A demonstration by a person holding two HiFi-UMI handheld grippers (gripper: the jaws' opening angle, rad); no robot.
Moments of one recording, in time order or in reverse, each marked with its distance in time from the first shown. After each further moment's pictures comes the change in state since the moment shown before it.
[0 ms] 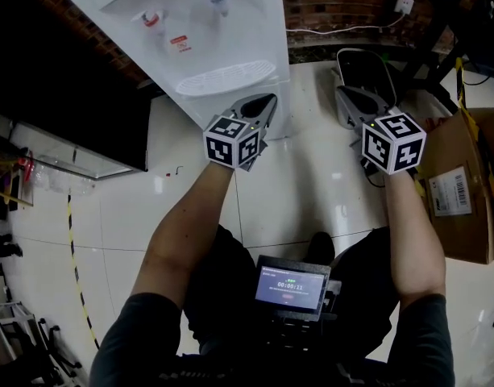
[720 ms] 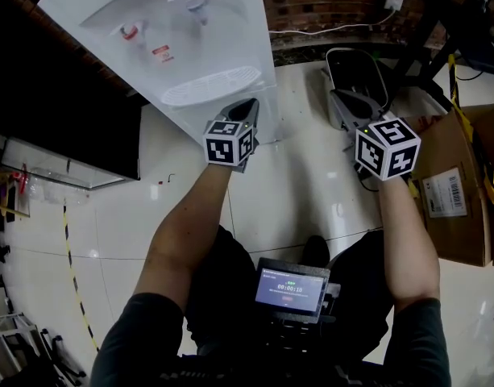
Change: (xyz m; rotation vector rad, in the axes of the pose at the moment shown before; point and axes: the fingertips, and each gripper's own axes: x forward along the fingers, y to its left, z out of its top) left arm 0.030 0.044 -0.041 -0.044 0.100 0.187; right arm -0.003 -0.019 -0.006 0.012 -0.014 -0.029
